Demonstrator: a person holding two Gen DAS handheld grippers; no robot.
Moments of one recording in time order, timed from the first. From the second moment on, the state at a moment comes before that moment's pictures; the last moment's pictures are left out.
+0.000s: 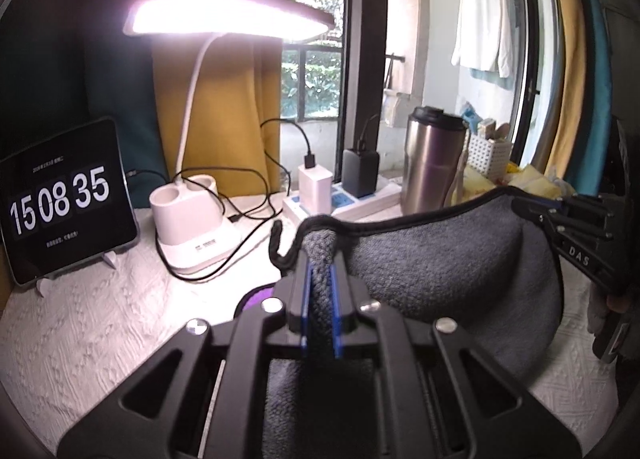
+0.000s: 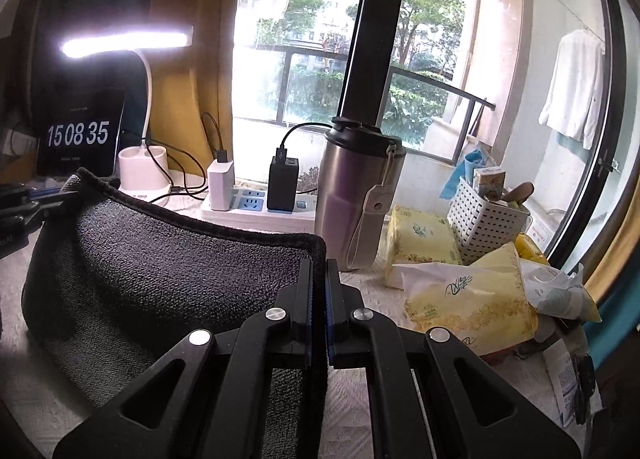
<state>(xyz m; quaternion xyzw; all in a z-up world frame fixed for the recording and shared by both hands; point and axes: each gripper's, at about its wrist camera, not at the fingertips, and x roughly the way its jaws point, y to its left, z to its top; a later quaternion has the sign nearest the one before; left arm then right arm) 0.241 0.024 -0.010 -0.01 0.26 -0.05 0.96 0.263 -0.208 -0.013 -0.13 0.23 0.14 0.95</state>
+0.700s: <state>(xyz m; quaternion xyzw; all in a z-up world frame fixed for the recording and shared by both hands) 0.300 0.020 -0.060 0.00 0.35 -0.02 0.94 0.331 -0.192 -0.066 -0.13 0.33 0.14 0.93</state>
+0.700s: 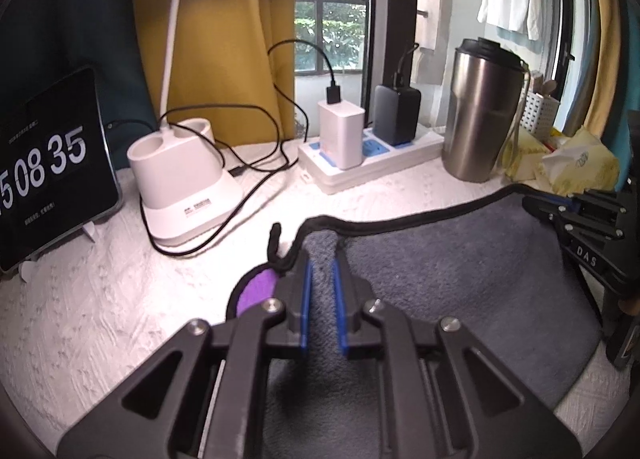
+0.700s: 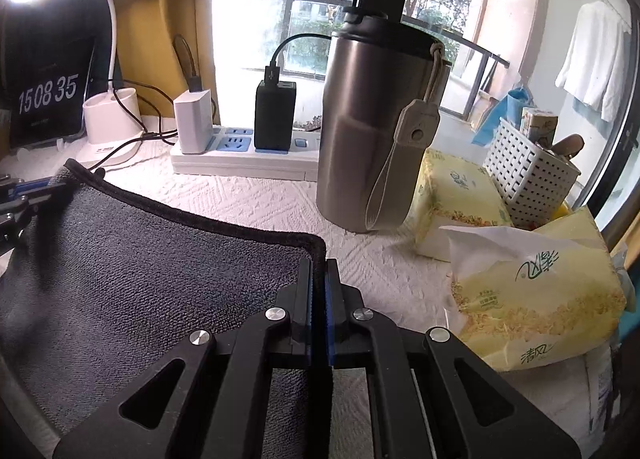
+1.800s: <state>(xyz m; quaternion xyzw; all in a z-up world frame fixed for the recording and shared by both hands) 0.291 0.042 -0.064 -0.05 0.36 -0.01 0.93 0.347 -0.195 -0.080 -0.13 0.39 0.13 0.90</state>
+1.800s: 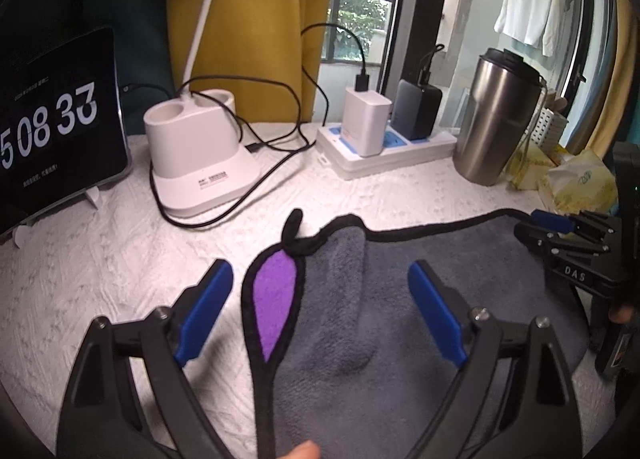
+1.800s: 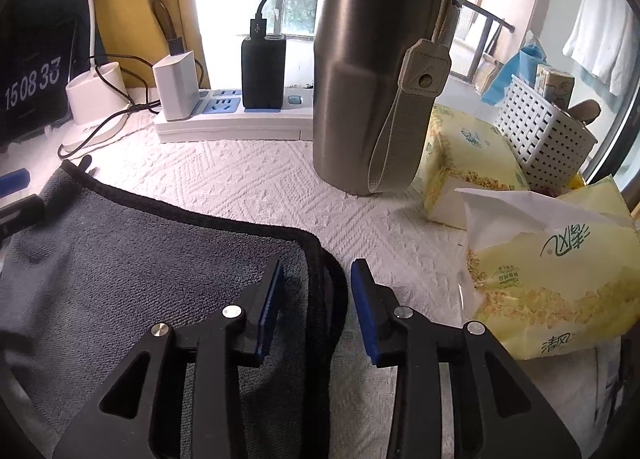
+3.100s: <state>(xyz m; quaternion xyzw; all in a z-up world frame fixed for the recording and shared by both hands) 0.145 -0.004 -0.006 -0.01 0.22 -0.03 0.97 0.201 -0.231 -0.001 -0.07 0.26 0.16 0.95</state>
